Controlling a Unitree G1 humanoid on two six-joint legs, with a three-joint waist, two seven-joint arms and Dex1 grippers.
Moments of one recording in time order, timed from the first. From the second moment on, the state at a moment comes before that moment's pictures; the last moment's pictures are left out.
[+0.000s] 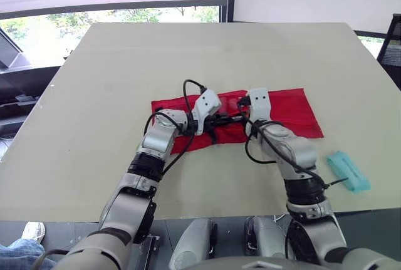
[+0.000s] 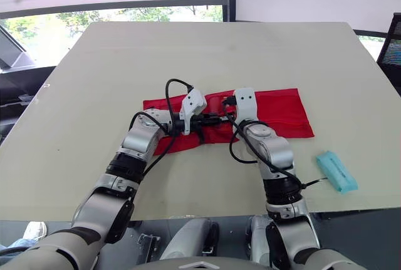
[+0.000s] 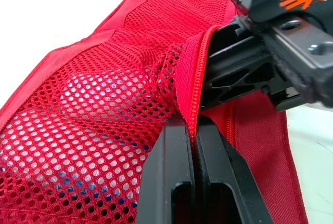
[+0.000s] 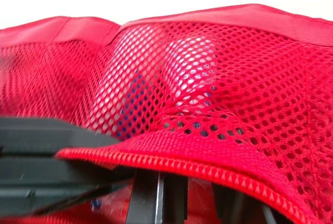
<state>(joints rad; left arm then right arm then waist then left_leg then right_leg) -0.69 0.31 -0.18 0.40 -0.11 0.24 -1.03 -0.55 0.09 0.08 -0.06 0.18 0.92 0.01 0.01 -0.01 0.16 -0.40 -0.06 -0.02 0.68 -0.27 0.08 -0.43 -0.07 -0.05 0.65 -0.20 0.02</state>
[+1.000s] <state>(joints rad) -0.71 0.31 -0.20 0.46 -0.12 0.19 -1.06 -0.41 -0.05 0.13 -0.34 0.17 1.04 0.15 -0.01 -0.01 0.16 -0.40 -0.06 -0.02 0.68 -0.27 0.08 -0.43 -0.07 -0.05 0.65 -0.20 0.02</state>
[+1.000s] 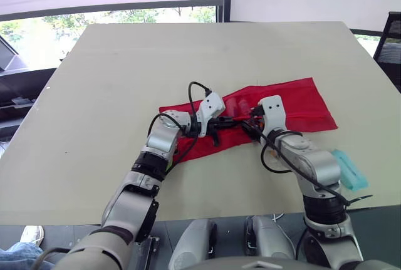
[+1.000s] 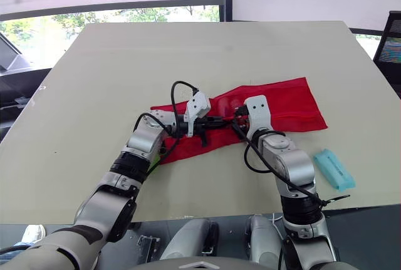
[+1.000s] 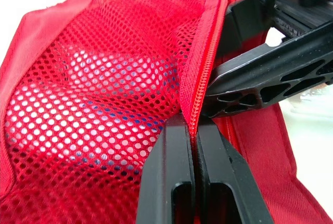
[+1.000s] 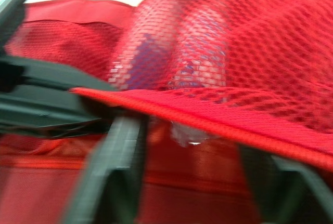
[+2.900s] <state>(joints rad) -0.77 0.37 -0.19 0.63 -0.11 0.07 -1.09 0.74 -0.69 -1.08 -0.37 0.70 0.22 1.29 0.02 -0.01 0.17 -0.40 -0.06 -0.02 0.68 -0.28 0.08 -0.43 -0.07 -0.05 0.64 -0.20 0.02</state>
